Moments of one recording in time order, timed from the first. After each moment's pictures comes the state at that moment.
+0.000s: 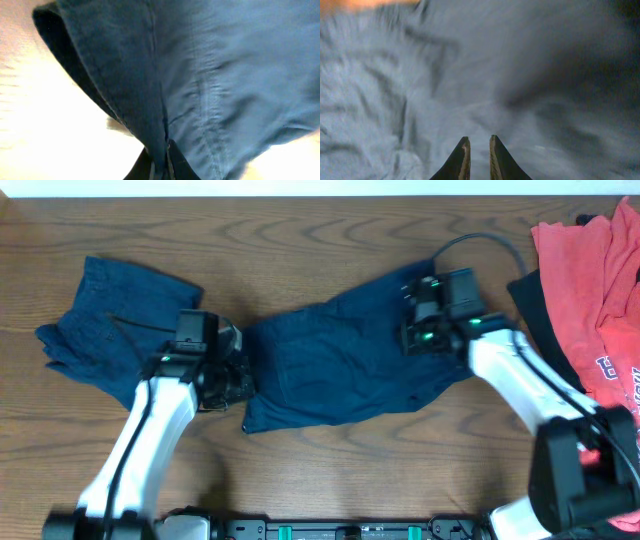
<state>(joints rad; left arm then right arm) -0.08 1.35 0.88 -0.80 0.35 -0.35 0.28 1.72 1.07 -0.43 -0.34 0.15</state>
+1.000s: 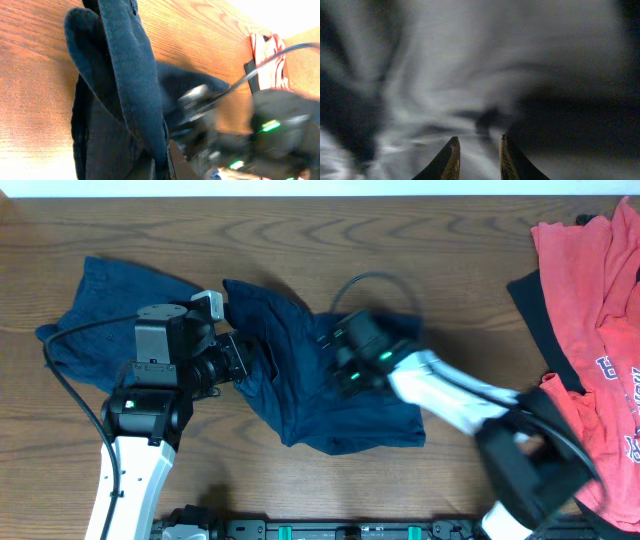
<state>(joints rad) -0.08 1.07 0.94 -0.64 0.44 -0.46 0.61 1.80 1.07 -0.44 -0.24 0.28</state>
